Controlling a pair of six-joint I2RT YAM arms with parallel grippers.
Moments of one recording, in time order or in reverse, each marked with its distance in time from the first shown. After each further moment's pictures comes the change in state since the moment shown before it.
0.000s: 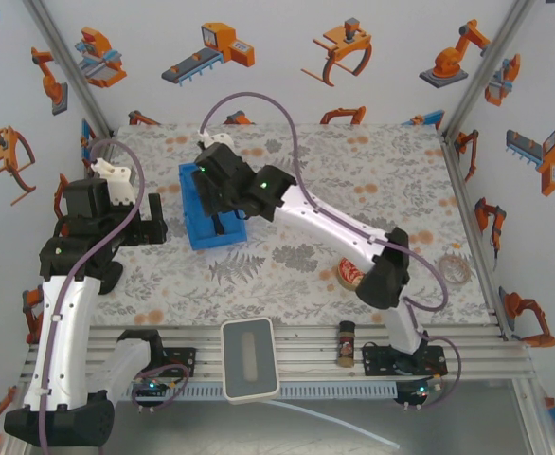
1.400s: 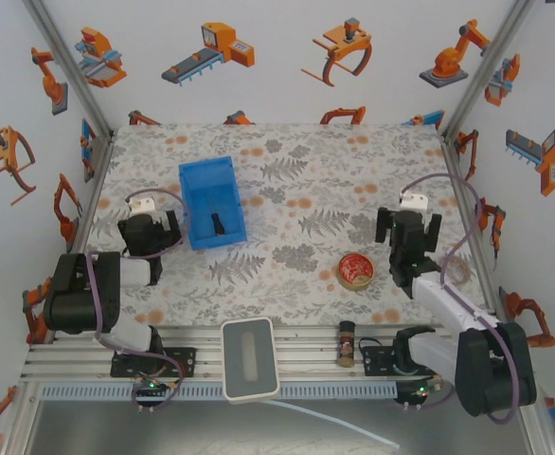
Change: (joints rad) left arm 0.030 0.645 -0.793 1.657 -0.240 -0.052; right arm -0.878 -0.951 -1.765 1.061 0.144 -0.396
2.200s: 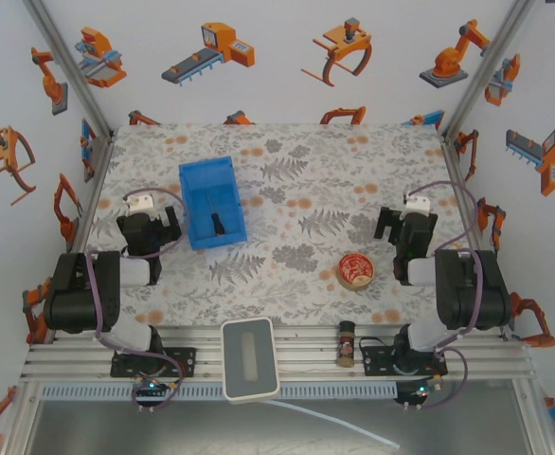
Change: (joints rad) left arm 0.008 0.002 0.008 0.063 0.039 0.000; right arm -0.179 0.475 -0.033 0.569 -0.292 0.024
